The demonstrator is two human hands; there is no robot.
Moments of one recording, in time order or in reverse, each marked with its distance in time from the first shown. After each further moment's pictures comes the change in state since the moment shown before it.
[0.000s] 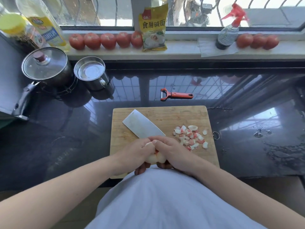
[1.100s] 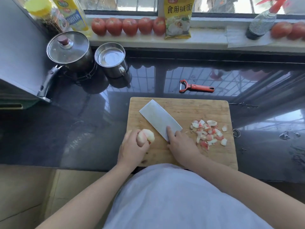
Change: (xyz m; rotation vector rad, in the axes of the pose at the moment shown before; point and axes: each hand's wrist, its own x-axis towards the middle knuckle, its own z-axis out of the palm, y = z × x) left_hand 0.010 -0.116 -0.003 0.237 0.822 -0.174; right_hand 0.075 0.102 0.001 -1.462 0.289 0.006
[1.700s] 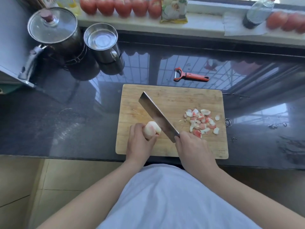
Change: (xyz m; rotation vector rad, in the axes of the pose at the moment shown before) left_hand -0.027 0.014 0.047 -0.148 0.026 0.025; right_hand -0.091 0.002 -0.045 0.250 0.219 0.090
